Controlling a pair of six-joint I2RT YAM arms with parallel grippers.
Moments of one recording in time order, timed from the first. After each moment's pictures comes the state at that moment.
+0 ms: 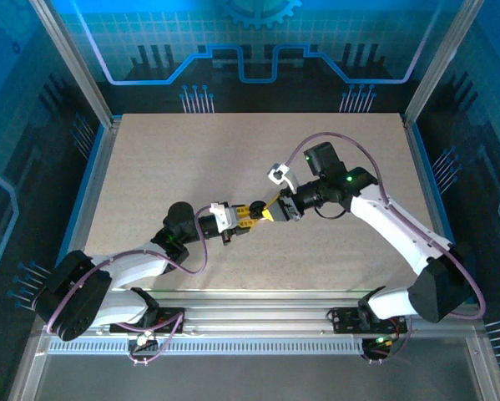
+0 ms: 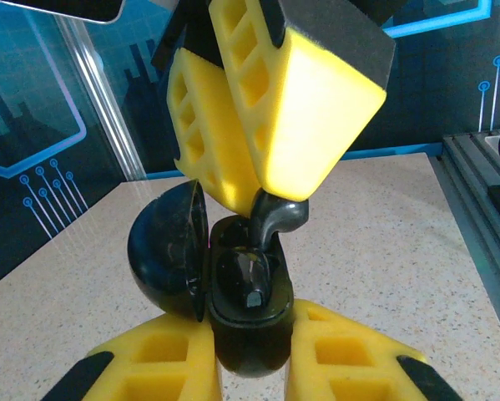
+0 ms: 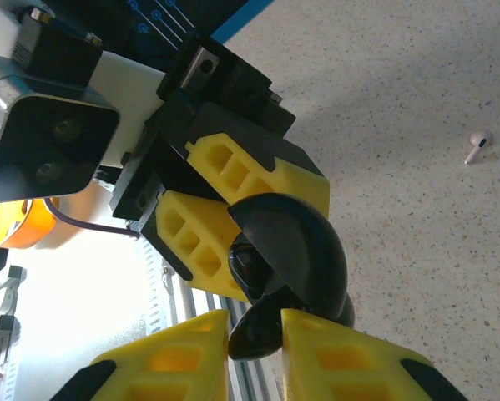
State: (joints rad) left arm -0.58 1.26 0.39 0.86 0.64 0.25; right arm 0.51 1.38 1.21 -0.76 -0.86 -0.12
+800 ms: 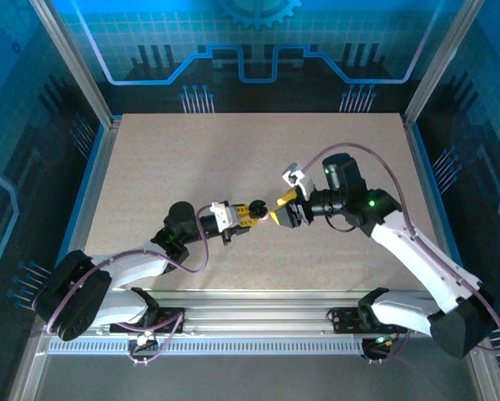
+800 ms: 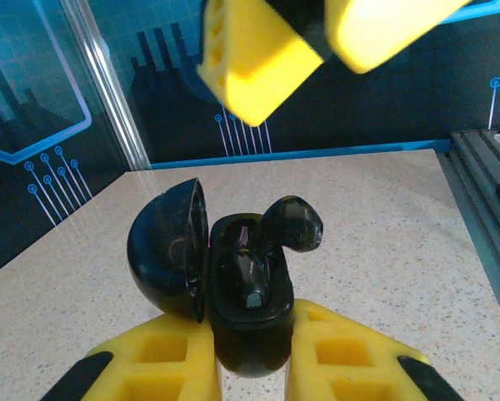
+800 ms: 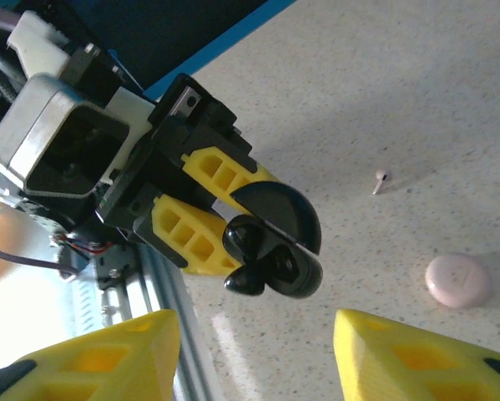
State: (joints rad) left arm -0.58 1.26 0.39 0.84 0.62 0.24; right arm 0.54 1.11 1.04 -0.59 -0.62 -0.01
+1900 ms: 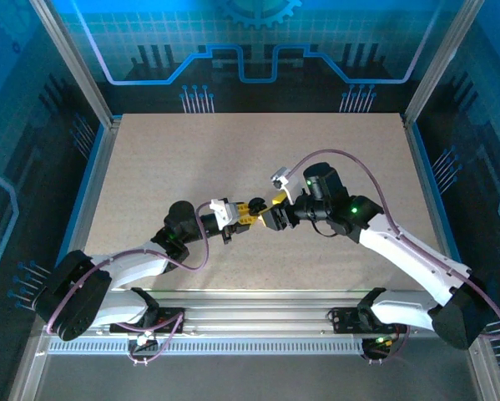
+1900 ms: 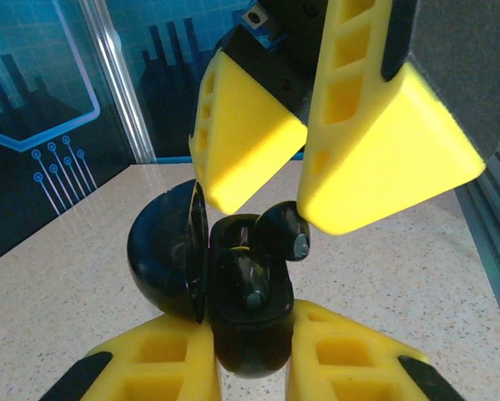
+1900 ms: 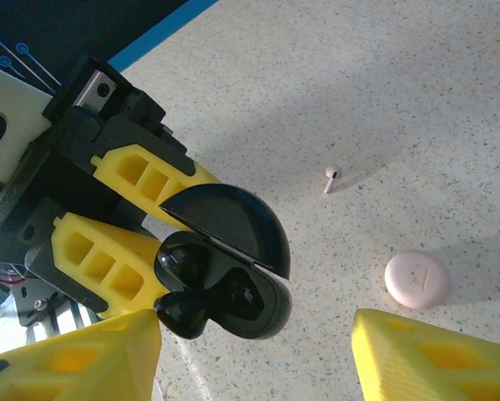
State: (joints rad) left arm -0.58 1.26 0.40 0.84 0.60 0.20; right arm 0.66 1.18 1.00 -0.46 -0.38 0.07
